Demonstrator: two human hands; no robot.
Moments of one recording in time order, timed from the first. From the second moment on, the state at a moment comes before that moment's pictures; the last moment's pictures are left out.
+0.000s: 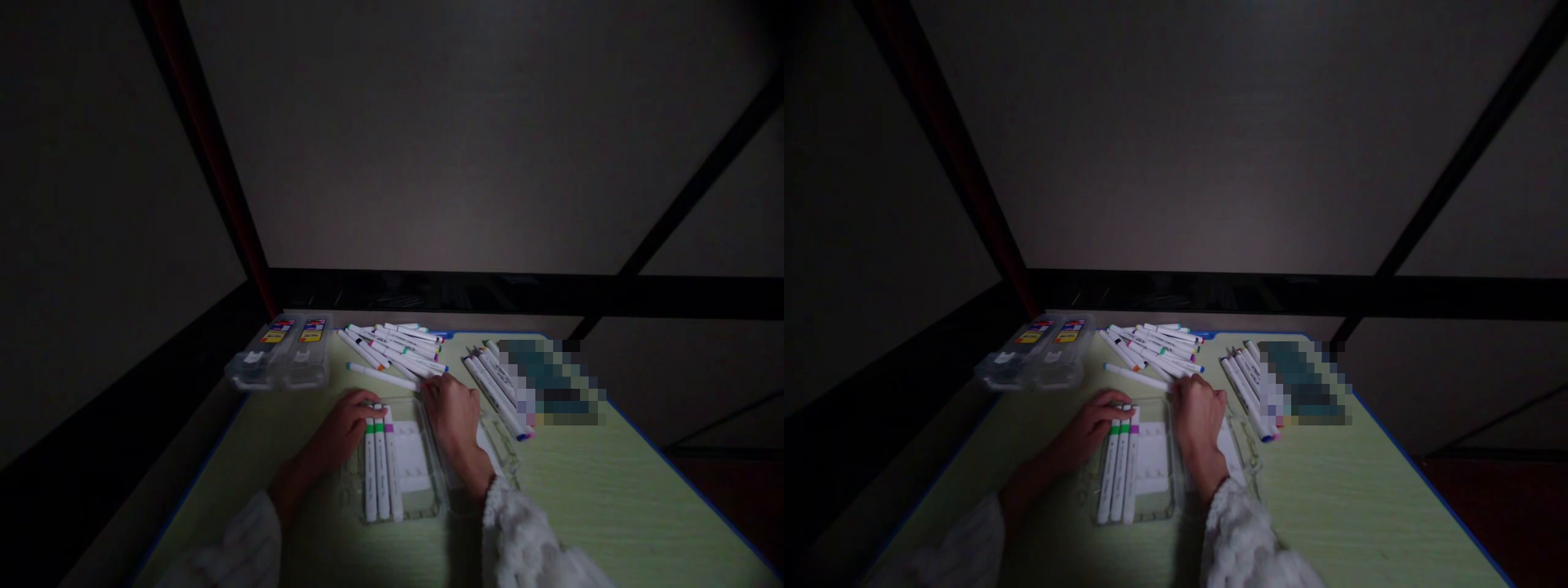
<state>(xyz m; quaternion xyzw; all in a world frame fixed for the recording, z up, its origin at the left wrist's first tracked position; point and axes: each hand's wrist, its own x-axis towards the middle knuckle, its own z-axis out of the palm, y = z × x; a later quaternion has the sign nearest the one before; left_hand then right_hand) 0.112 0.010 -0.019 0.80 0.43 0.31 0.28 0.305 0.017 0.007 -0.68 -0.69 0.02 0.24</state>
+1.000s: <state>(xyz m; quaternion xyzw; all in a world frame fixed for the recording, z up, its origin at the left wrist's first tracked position) 0.114 0.011 -0.021 0.80 0.43 0.32 0.26 0.303 0.031 -0.011 -0.69 -0.70 0.07 0.20</state>
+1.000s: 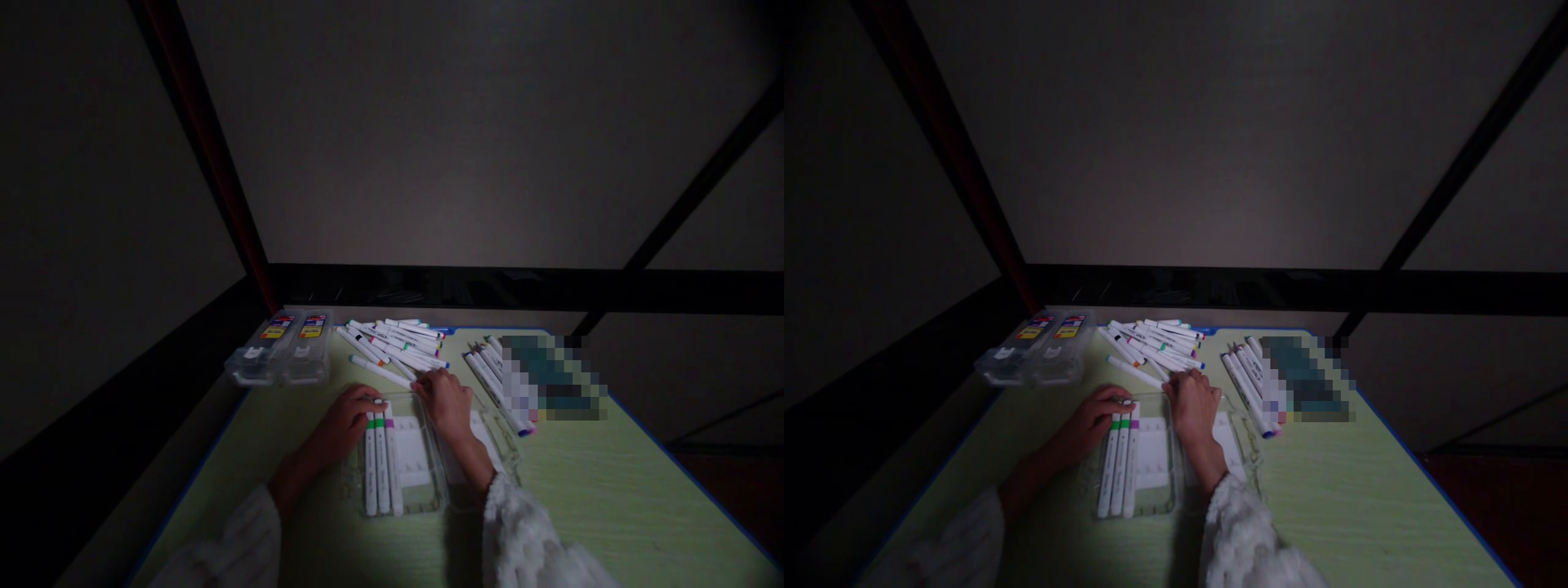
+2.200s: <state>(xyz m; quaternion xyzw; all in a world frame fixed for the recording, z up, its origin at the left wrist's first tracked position) 0.111 0.010 -0.020 0.78 0.48 0.37 0.15 0.298 0.025 -0.014 -0.66 -0.71 0.06 0.24</state>
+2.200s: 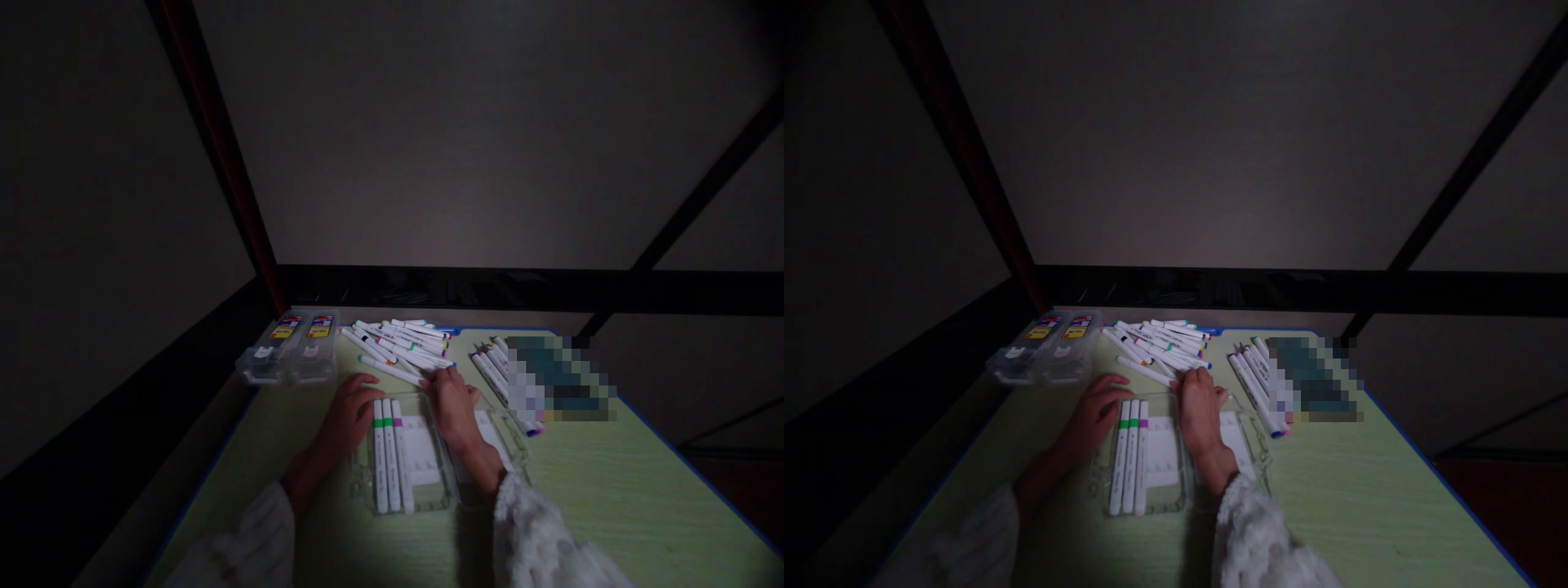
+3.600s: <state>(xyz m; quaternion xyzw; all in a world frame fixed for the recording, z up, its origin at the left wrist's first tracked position) 0.109 0.016 -0.036 0.72 0.52 0.43 0.17 0.314 -0.017 0.006 -0.53 -0.76 0.06 0.36</state>
